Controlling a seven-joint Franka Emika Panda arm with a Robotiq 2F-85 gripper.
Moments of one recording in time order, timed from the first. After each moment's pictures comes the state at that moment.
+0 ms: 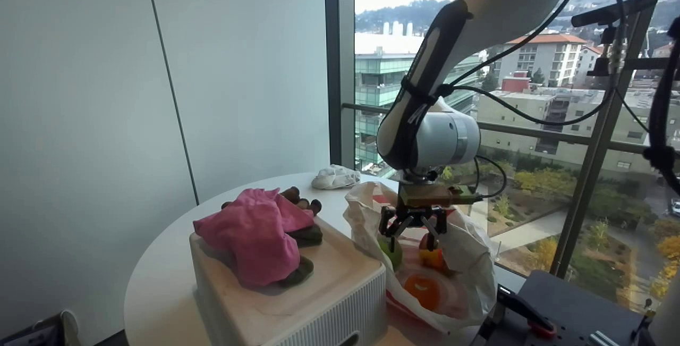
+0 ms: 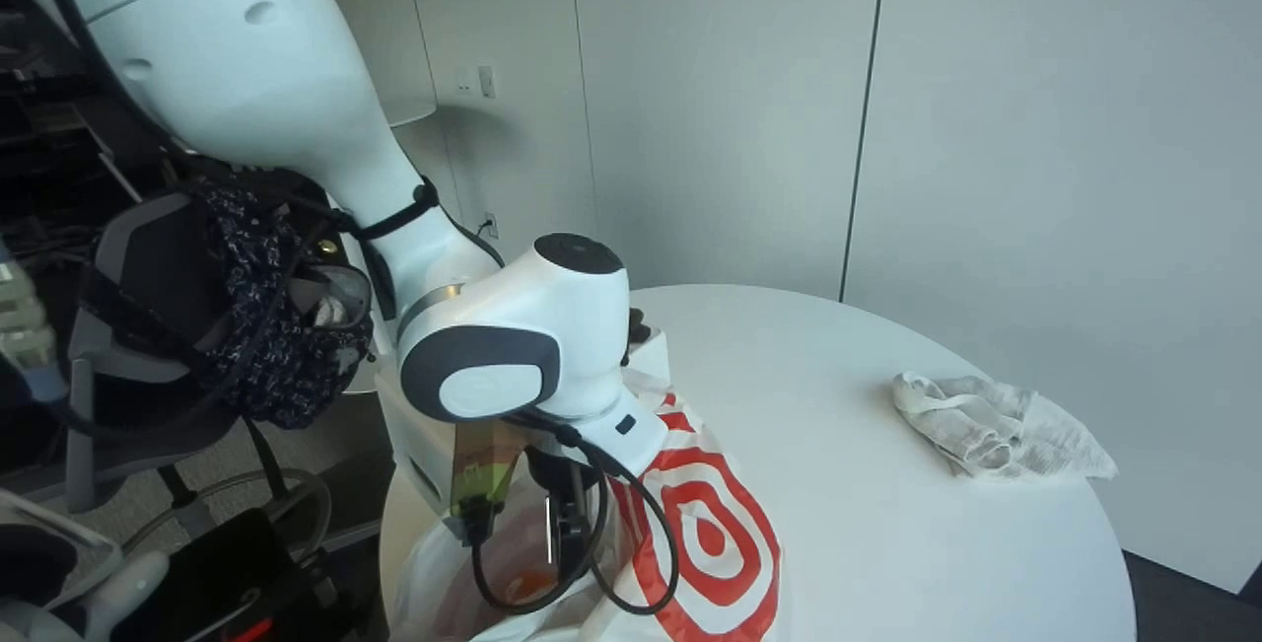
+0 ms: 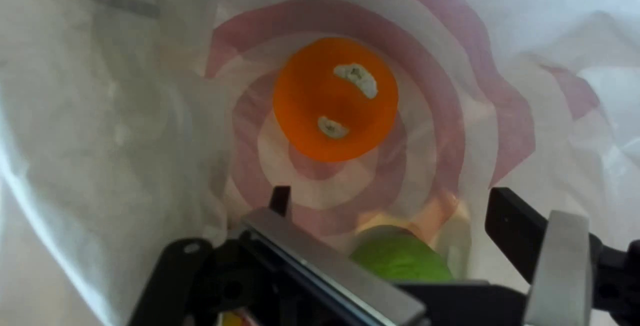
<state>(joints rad) -0.06 0.22 -0.08 -2.58 0.28 2.69 0.16</state>
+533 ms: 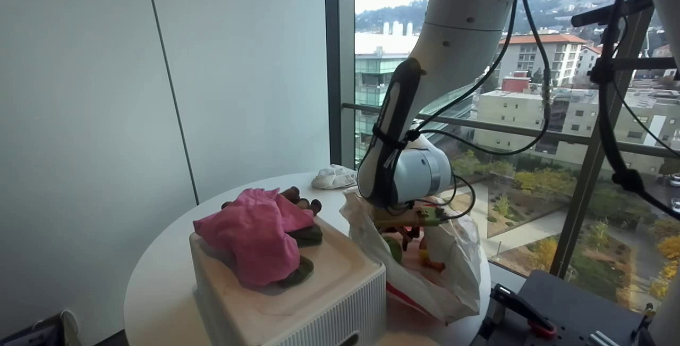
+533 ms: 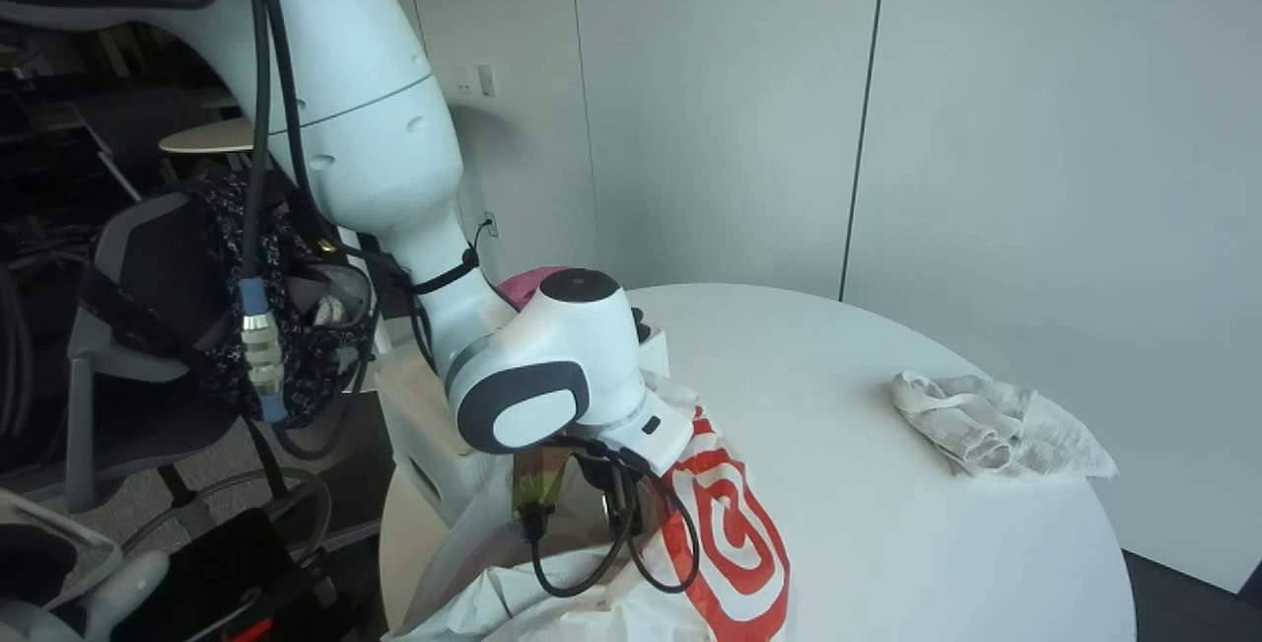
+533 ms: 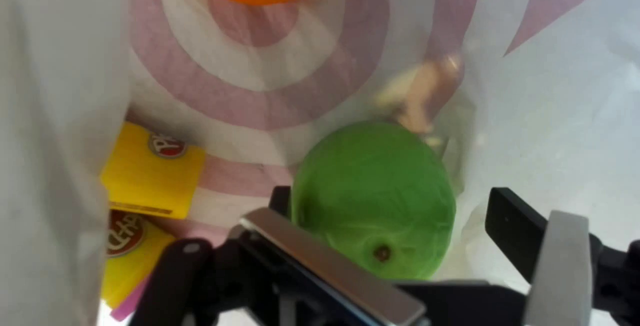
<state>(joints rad) 0.04 0.49 -0.12 -2.43 0.24 3.00 0.32</state>
